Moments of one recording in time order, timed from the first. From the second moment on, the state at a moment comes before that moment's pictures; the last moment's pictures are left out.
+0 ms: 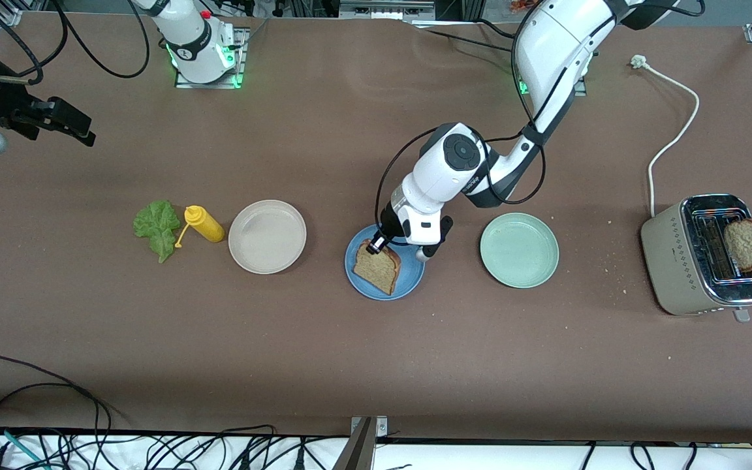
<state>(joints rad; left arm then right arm) -0.35 0.71 -0.39 -1.65 -0.03 2.76 -1.56 0.07 -0.04 0.00 -1.59 0.01 1.51 0.19</state>
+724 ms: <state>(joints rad) -0.35 0.72 -0.38 -1.65 -0.03 2.76 -1.56 0.13 0.02 0.00 -1.60 -0.01 1.52 0.33</state>
